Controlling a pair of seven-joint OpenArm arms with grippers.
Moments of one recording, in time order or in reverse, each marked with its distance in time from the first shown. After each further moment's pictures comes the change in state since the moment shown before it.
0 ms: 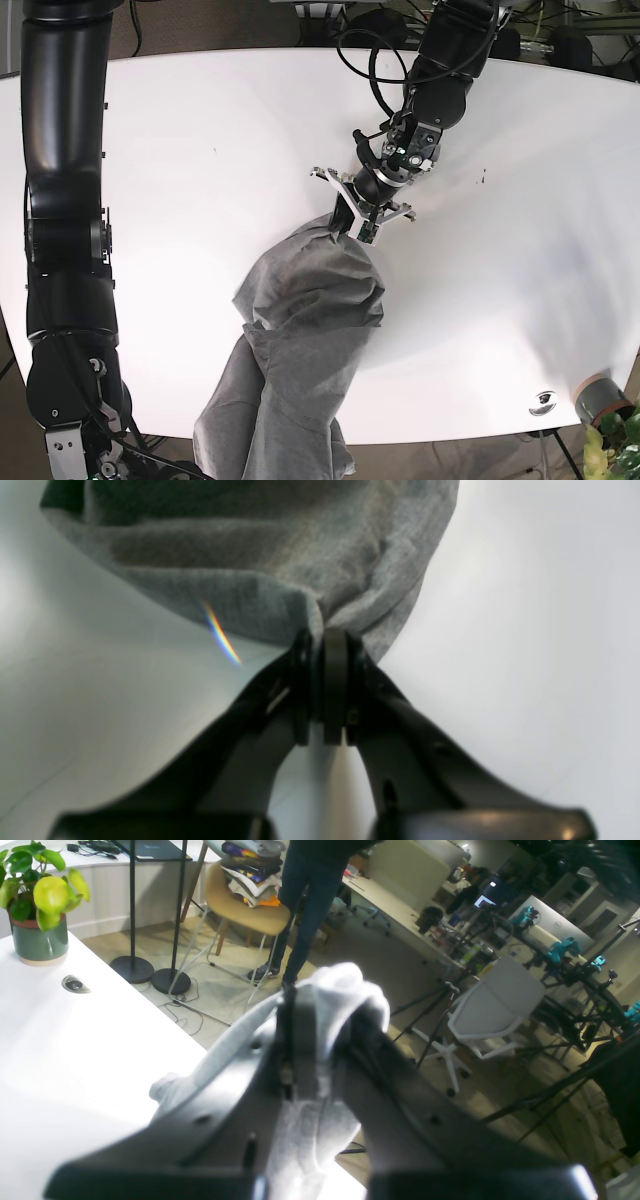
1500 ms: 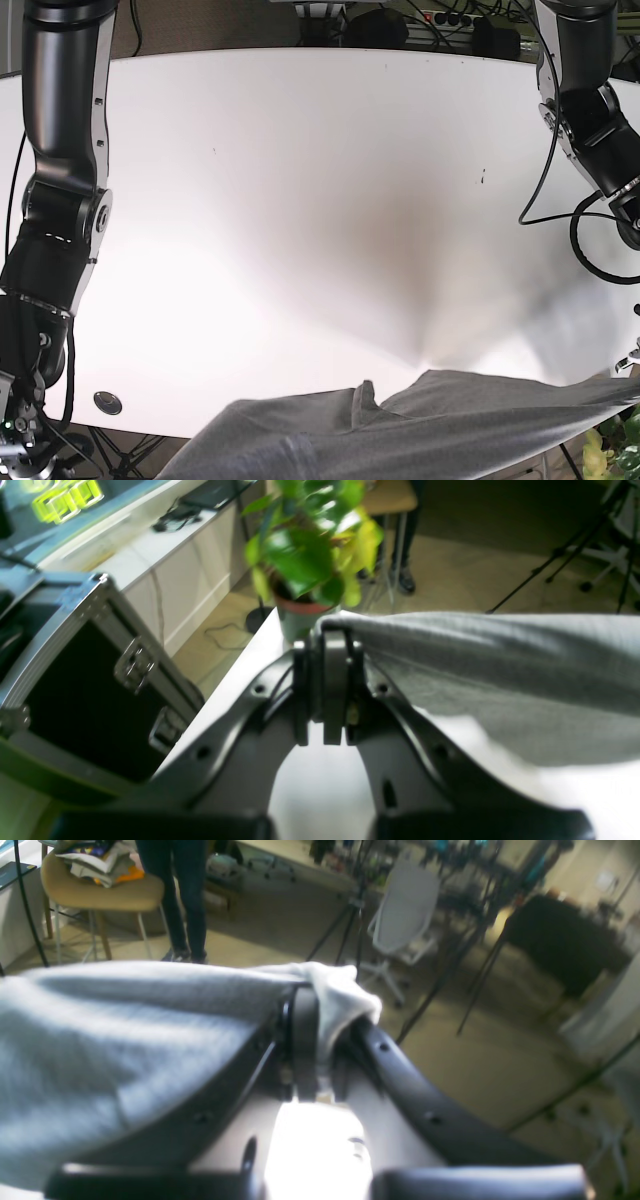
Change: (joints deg) left arm -32.4 -22.6 -47.0 6.7 -0.1 -1.0 27.1; right arm -8.6 3.8 24.3 -4.2 -14.8 0.7 0.3
